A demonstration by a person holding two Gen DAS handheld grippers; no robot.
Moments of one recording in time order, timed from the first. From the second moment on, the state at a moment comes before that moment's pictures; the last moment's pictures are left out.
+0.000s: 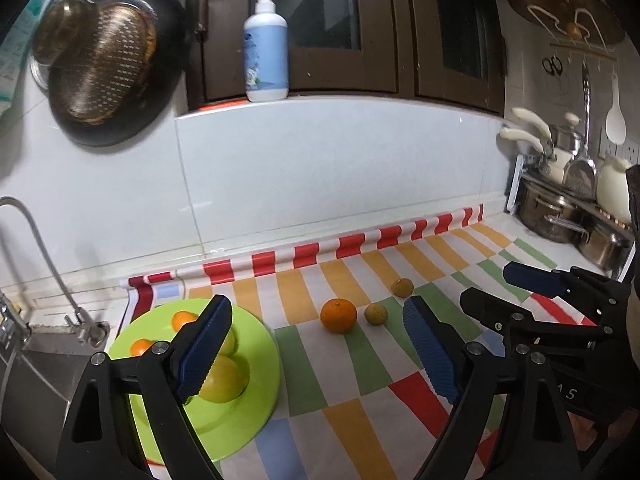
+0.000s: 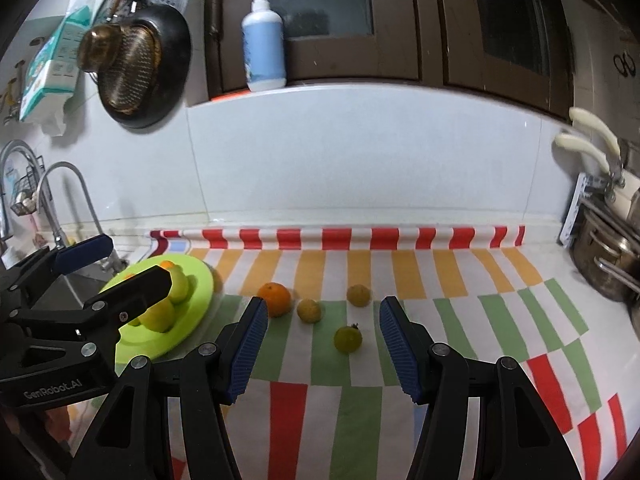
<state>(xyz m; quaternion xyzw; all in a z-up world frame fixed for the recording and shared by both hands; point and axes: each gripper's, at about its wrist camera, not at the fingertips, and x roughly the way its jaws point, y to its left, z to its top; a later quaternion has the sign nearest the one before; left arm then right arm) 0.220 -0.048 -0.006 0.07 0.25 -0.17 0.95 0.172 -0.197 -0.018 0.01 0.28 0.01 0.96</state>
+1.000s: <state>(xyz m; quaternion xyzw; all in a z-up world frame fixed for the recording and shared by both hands) 0.324 -0.086 -0.096 0.07 0.38 -0.21 0.90 0.249 -0.227 -0.106 0.07 0.39 0.00 0.92</state>
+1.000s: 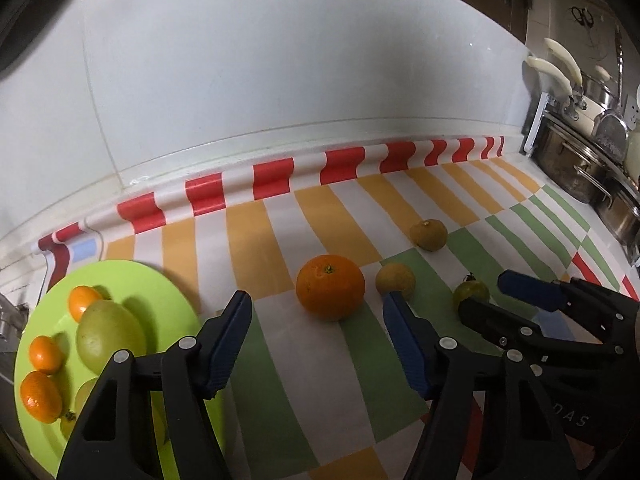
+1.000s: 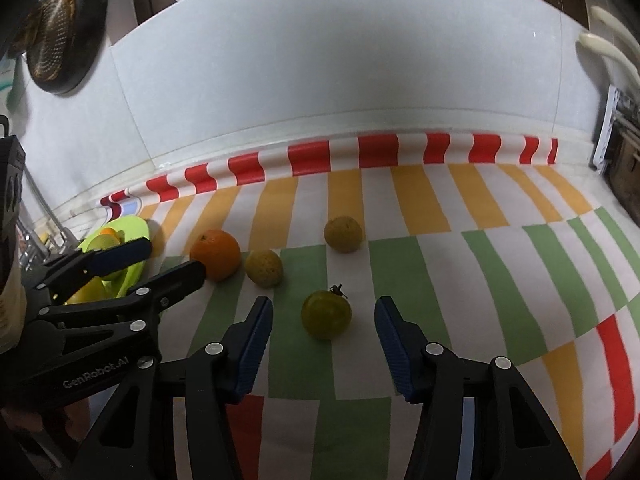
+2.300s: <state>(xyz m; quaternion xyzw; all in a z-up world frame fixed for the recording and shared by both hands) 0.309 -0.084 -0.066 0.08 0.36 -0.21 0.91 0.249 -0.217 -0.083 0.05 0.38 0.02 0.92</state>
